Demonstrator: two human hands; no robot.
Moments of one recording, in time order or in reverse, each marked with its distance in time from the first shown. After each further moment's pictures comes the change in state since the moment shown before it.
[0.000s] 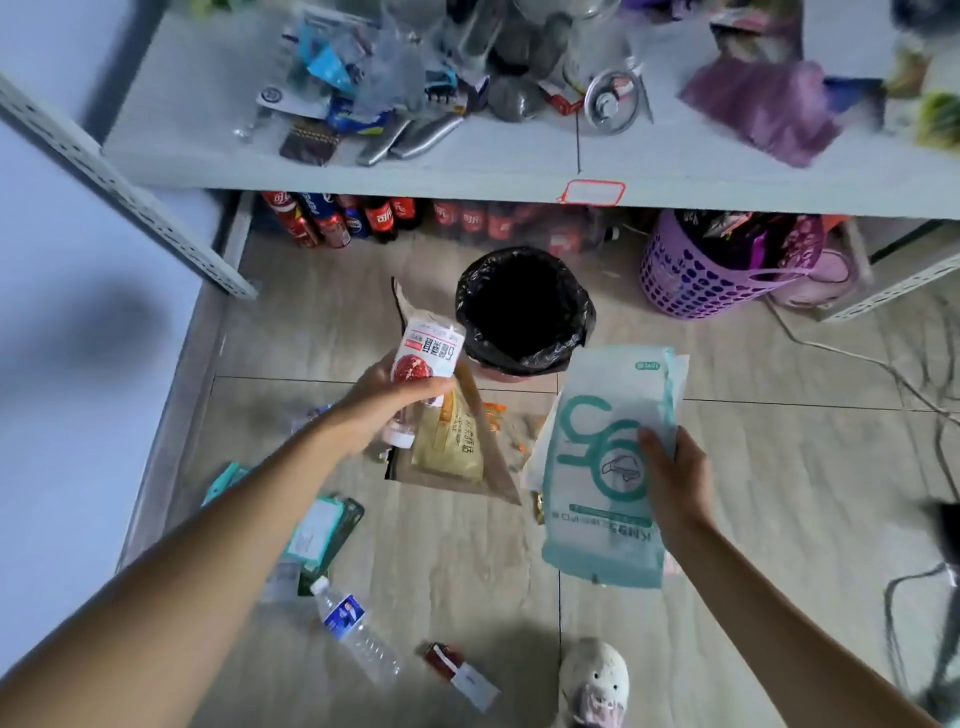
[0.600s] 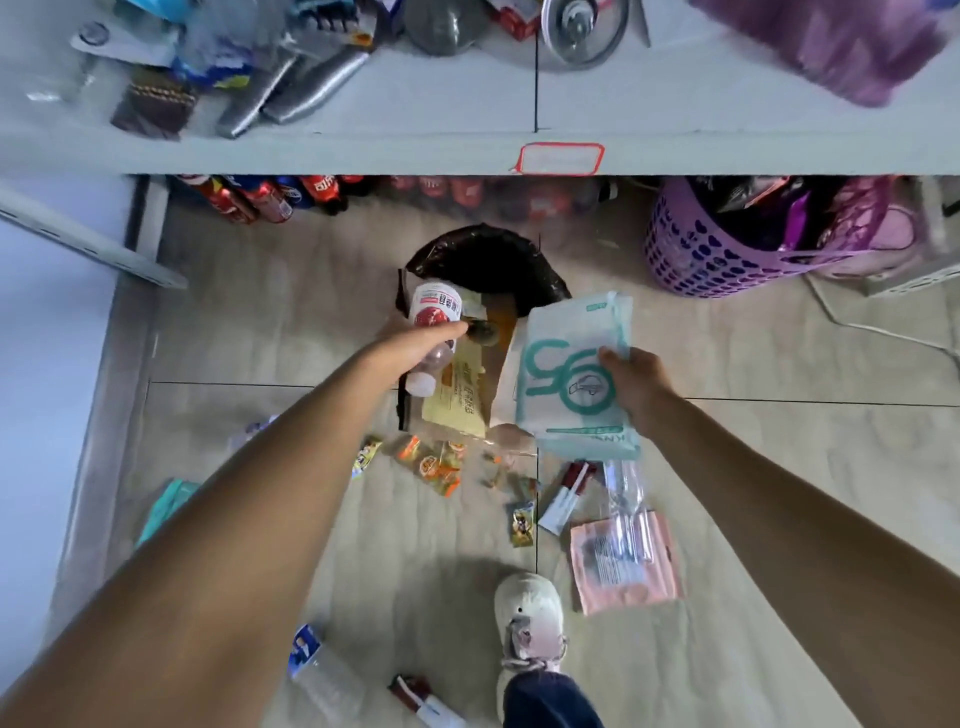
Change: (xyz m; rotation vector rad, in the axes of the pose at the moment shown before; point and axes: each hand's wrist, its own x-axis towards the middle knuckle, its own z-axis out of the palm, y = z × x) left_hand 0.212 0.039 0.083 0.247 0.237 -0.315; right_hand 0.235 -0.031 0.051 -0.086 -0.221 0.331
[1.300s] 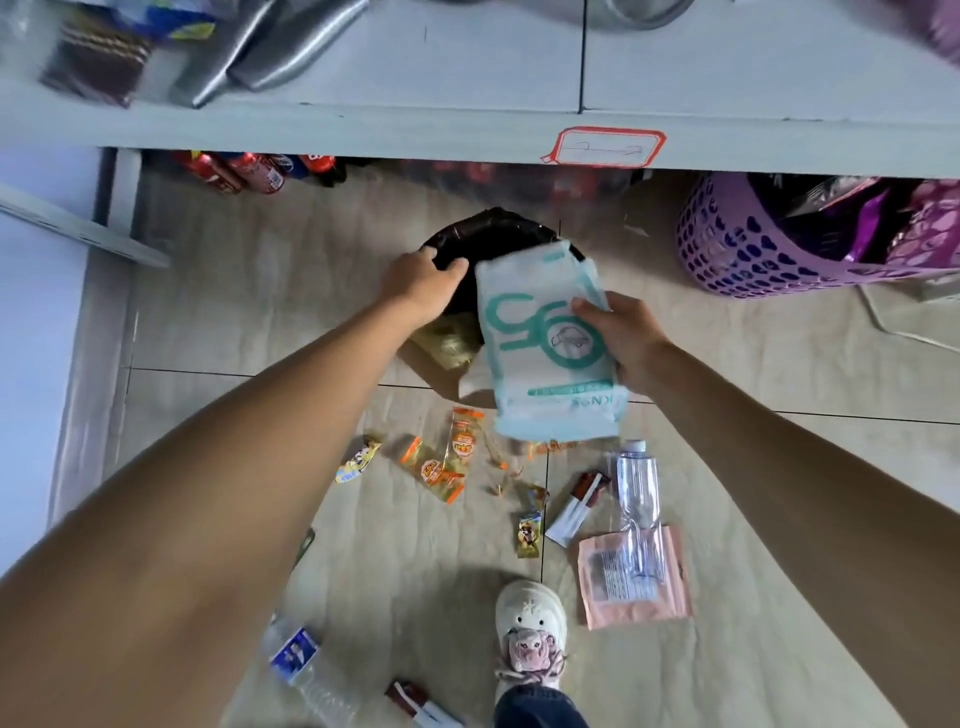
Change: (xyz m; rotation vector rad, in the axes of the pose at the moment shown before) left_hand 0.081 0.048 -0.004 0.479 0.213 0.226; right_hand 0.046 -0.064 0.047 0.072 -0.230 -0.062
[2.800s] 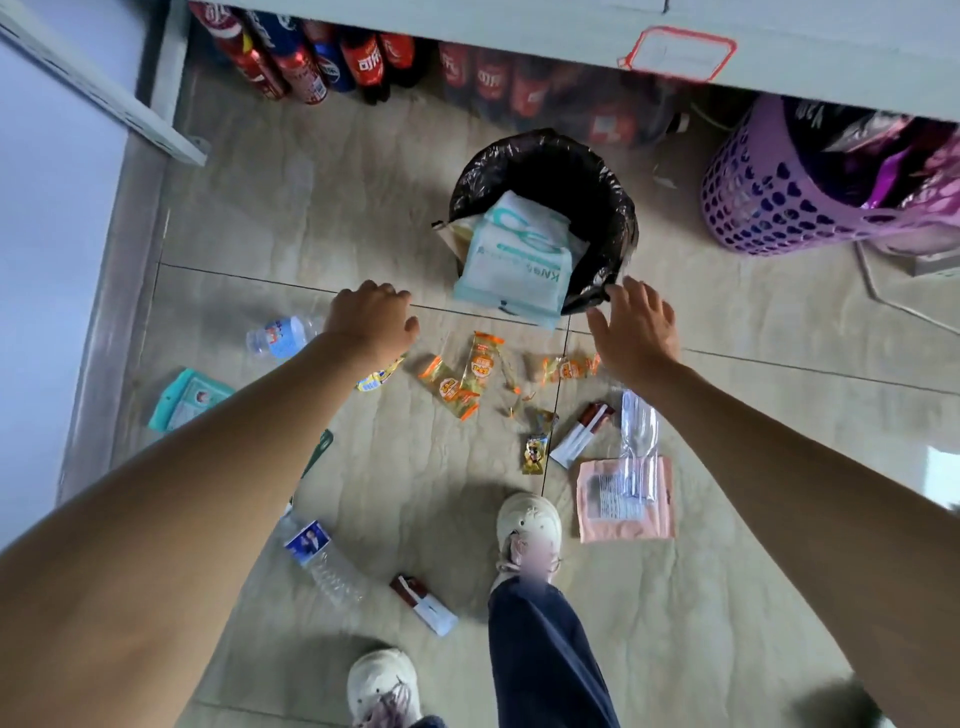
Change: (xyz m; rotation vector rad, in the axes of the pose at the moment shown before) left_hand -0.131 -0.150 0.003 0.669 -0.038 0.249; right_hand -0.074 0.094 0.018 -1.293 0.242 -0.479
